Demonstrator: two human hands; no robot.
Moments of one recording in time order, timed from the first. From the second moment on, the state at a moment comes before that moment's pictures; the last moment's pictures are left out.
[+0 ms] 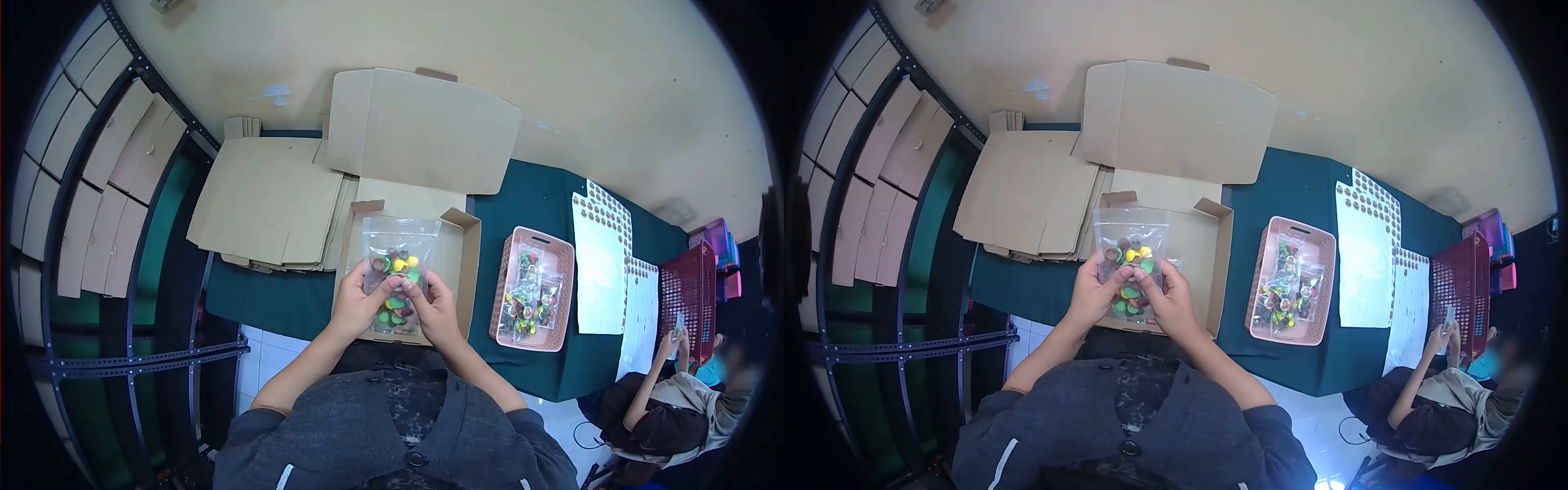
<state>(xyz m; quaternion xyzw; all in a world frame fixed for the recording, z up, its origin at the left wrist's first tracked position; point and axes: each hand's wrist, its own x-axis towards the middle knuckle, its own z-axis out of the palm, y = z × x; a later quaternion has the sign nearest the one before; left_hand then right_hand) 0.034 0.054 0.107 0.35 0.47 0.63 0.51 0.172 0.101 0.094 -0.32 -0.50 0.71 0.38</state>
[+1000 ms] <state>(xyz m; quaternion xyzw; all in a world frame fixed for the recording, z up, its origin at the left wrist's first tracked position) 0.038 0.039 0.114 0.50 0.53 0.47 0.49 0.193 0.095 0.114 -0.35 -0.51 0.72 0.32</state>
